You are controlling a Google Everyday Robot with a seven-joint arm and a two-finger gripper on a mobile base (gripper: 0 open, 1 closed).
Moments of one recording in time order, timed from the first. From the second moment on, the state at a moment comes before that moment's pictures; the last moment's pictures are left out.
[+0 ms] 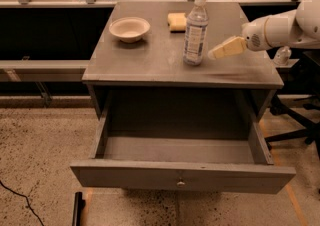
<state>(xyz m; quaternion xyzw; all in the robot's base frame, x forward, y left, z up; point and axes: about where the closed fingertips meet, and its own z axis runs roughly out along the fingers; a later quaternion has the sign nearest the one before) 0.740 -0.218 0.887 -0.35 0.80 0.14 0.47</state>
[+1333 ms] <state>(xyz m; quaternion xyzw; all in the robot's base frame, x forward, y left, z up) 0.724 -0.131 0.929 -0.47 0.69 0.28 0.47</state>
